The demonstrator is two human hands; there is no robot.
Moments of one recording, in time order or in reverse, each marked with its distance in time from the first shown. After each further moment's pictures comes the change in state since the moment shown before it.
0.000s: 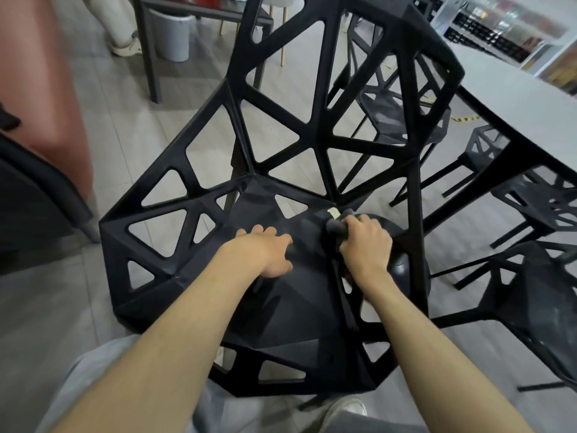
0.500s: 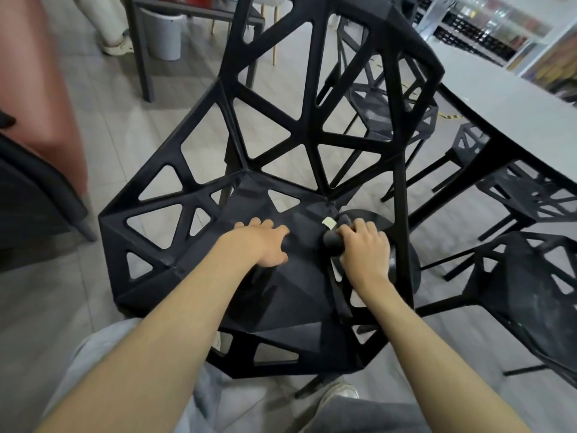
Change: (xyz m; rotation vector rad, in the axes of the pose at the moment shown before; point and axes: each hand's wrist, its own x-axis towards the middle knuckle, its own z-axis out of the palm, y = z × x) left_hand 0.000 0.004 0.000 0.005 0.012 0.016; right_hand -0.041 0.018 -0.006 -0.154 -0.014 -0.063
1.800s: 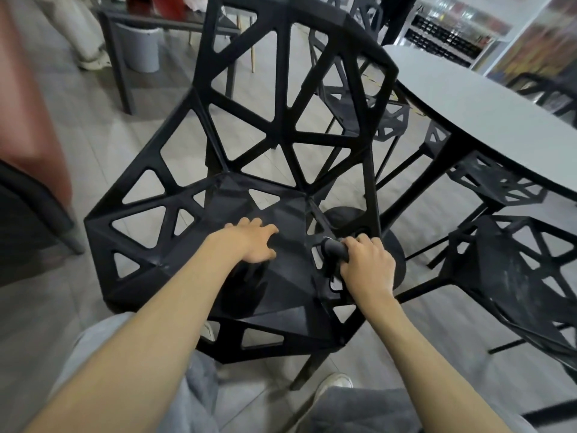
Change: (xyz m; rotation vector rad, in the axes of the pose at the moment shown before) left_hand -0.003 0.011 0.005 0.029 0.034 0.047; right_hand -0.062 0.023 -0.039 0.092 0.001 0.143
